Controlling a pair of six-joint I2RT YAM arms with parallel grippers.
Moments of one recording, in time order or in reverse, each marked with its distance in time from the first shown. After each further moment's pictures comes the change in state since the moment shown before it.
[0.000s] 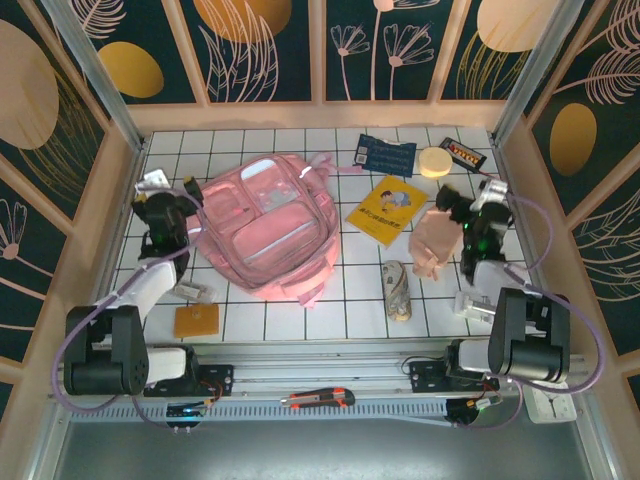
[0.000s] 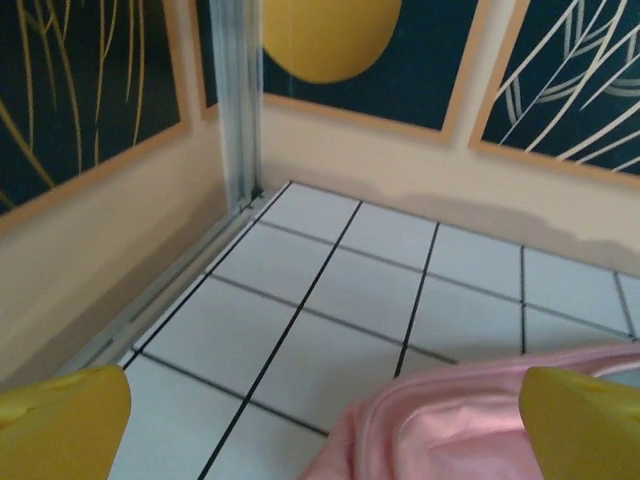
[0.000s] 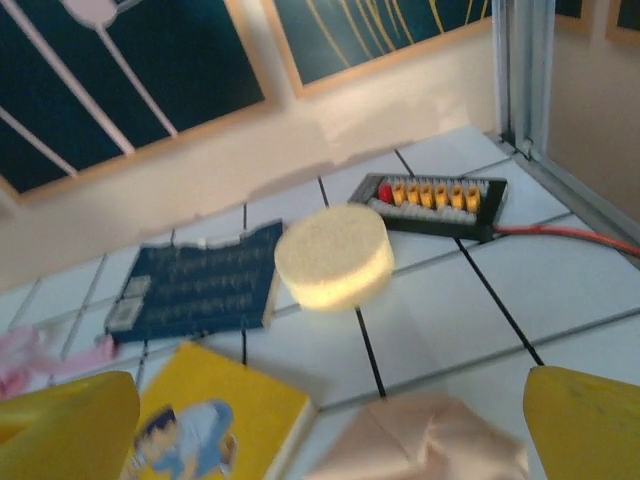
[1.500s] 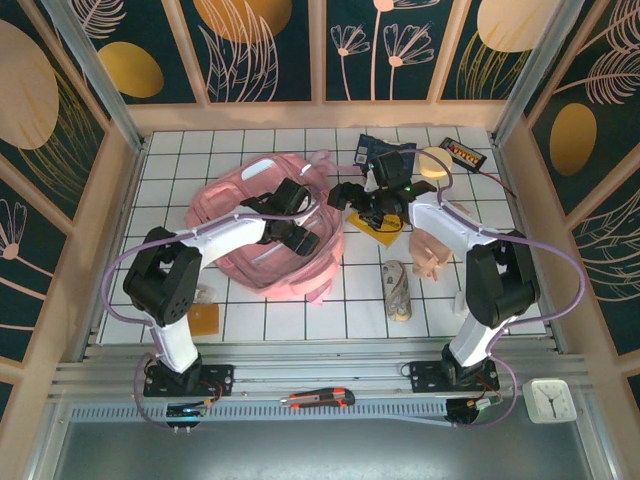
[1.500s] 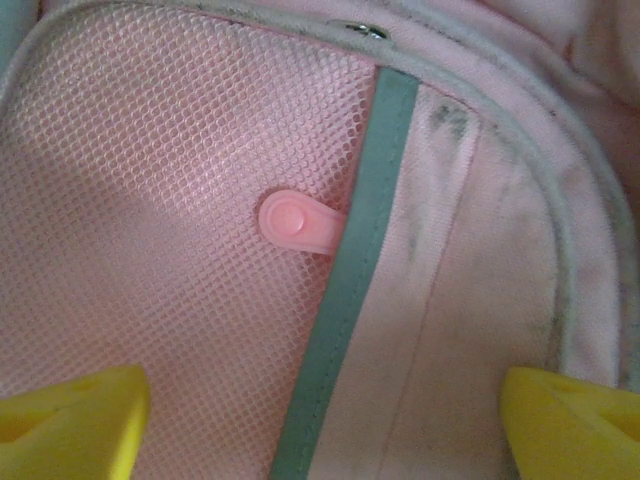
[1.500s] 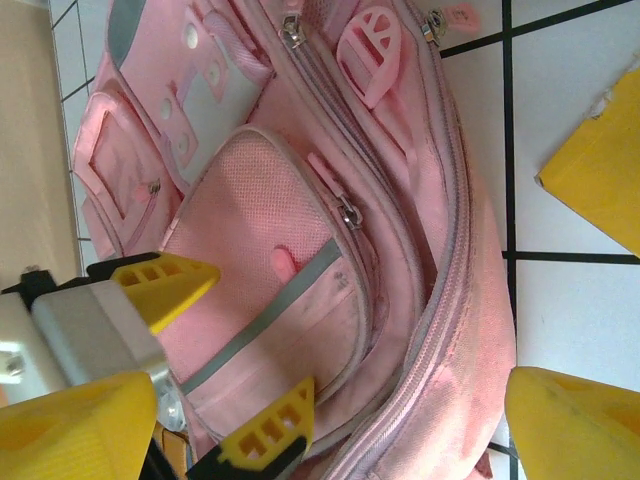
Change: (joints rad) left arm -0.616 0.530 0.586 -0.915 0.298 0.254; right arm 0.596 0.370 0.658 -0.930 -0.313 0.418
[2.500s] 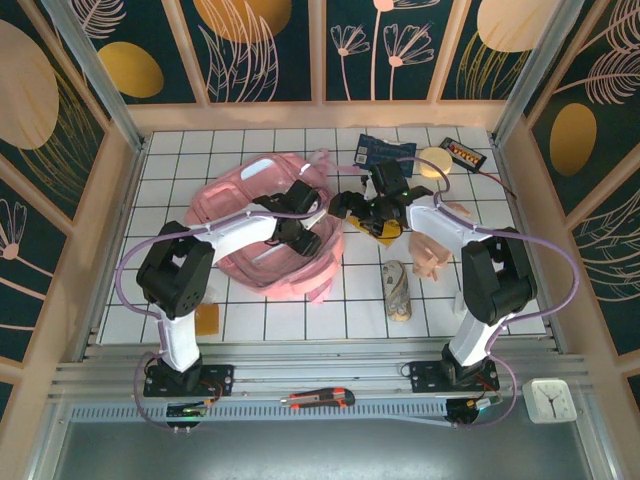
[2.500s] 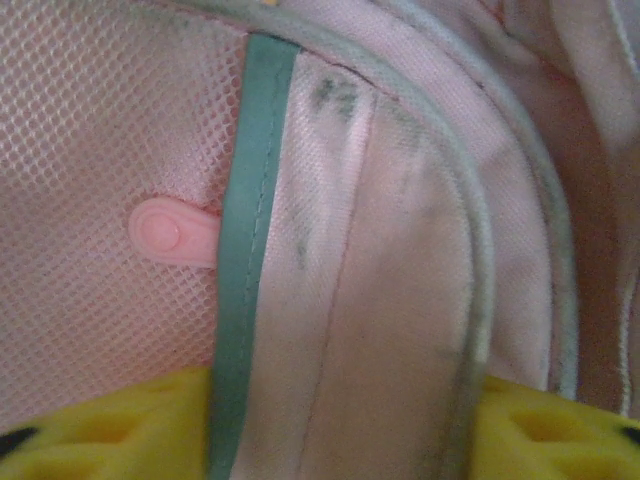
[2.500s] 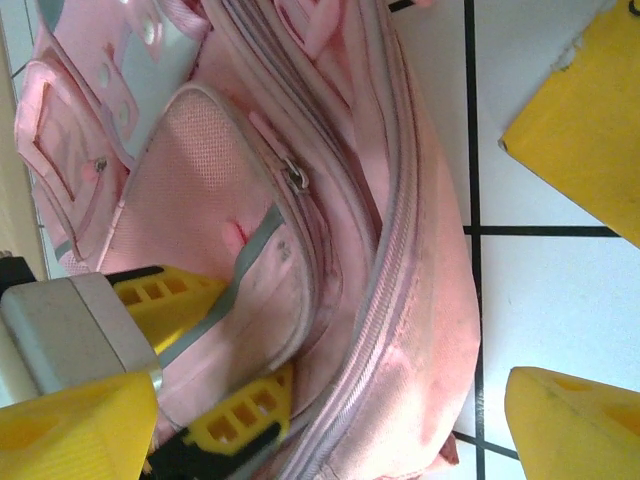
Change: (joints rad) left arm -0.031 0.096 0.082 -0.065 0.009 -0.021; right arm 0.000 0.020 -0.056 0.011 -0.003 -0.019
